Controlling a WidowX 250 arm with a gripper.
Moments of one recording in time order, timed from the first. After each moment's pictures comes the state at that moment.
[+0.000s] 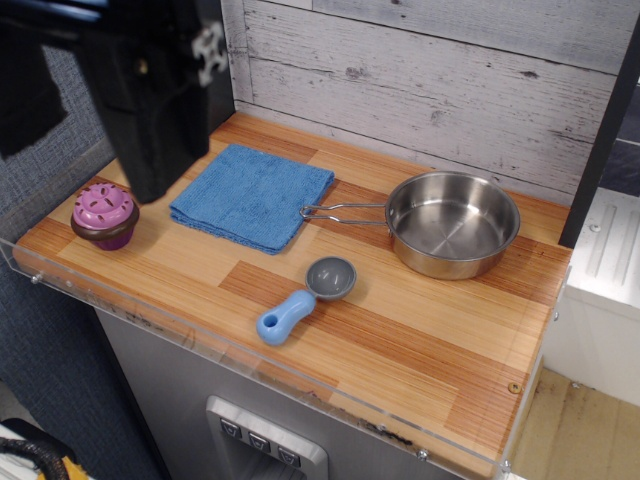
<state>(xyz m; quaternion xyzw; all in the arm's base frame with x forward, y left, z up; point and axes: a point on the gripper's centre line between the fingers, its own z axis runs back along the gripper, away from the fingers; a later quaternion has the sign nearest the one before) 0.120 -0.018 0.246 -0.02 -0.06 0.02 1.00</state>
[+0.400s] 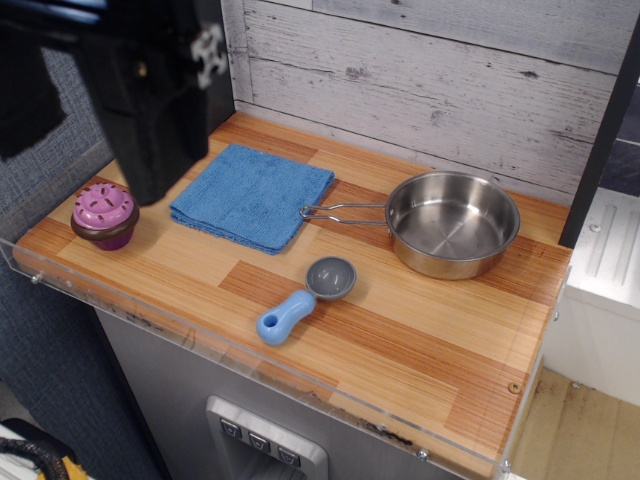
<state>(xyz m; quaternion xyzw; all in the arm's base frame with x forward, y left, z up) 0.120 -0.019 0.245 -0.02 -0.06 0.01 1.00</state>
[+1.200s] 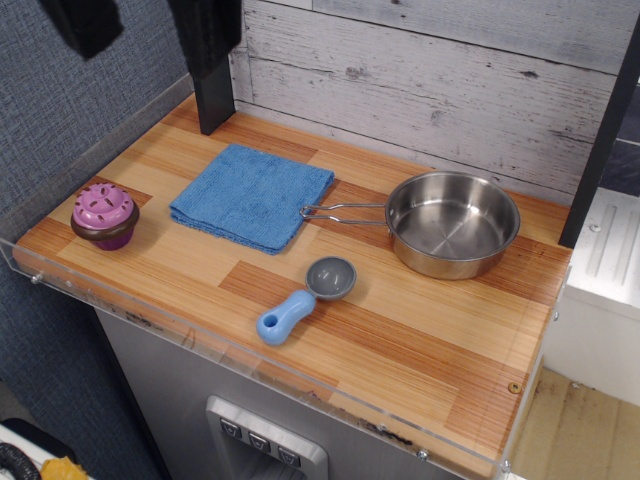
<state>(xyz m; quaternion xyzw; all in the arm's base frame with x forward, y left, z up) 0.197 0.027 0.232 -0.01 -0.09 0.05 0.99</state>
